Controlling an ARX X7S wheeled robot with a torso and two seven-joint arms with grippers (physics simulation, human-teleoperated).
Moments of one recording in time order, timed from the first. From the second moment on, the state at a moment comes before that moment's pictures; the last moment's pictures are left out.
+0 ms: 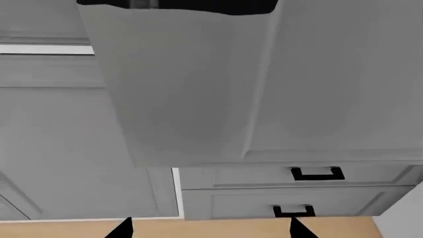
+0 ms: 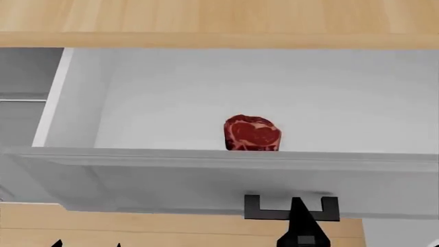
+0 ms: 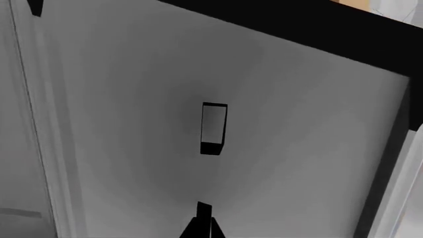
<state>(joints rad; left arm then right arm) -0.07 -0.32 0.42 -0.02 -0.36 0.01 -0.35 0.35 0.48 -0.93 -0.04 -0.99 0.83 0.31</state>
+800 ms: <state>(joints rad) -0.07 -0.32 0.43 -0.02 -0.37 0.01 -0.36 0.35 0.47 -0.93 -0.03 -1.00 0.83 0.31</state>
